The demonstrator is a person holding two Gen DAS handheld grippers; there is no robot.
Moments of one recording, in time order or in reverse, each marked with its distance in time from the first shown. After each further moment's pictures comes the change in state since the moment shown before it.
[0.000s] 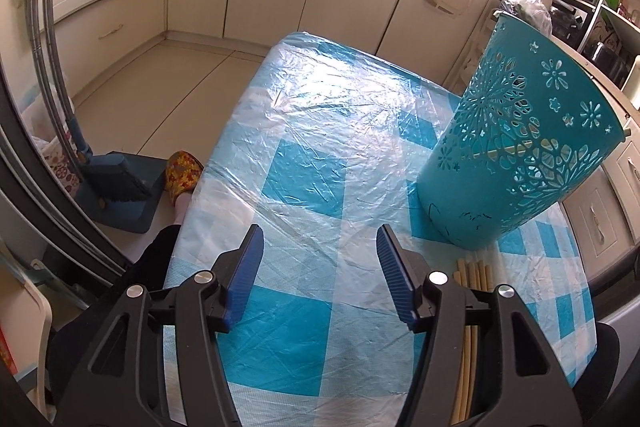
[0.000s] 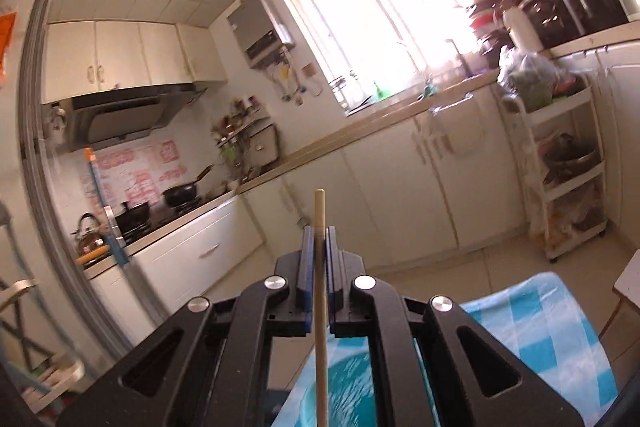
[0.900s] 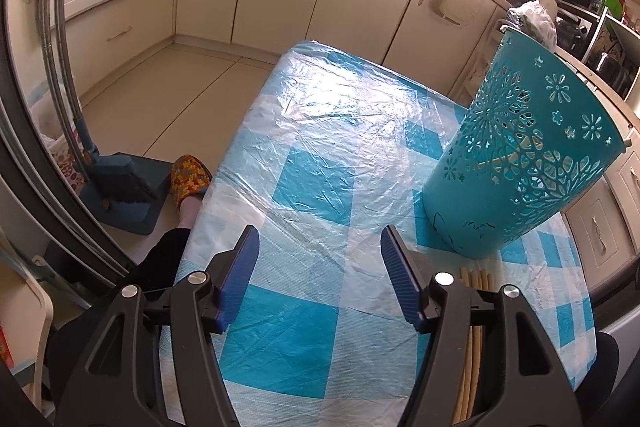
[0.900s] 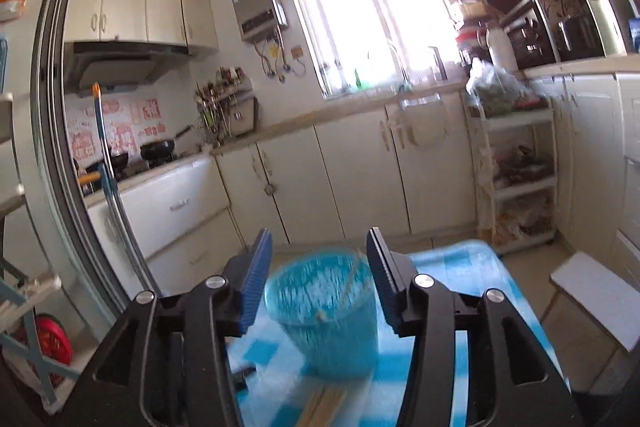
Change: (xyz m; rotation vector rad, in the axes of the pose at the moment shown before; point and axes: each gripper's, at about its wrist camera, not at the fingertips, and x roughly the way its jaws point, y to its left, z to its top) left arm -0.004 0.005 0.001 -0.024 -0.034 0.017; right arm -0.136 -0.001 -0.073 -0.124 0.156 -0.111
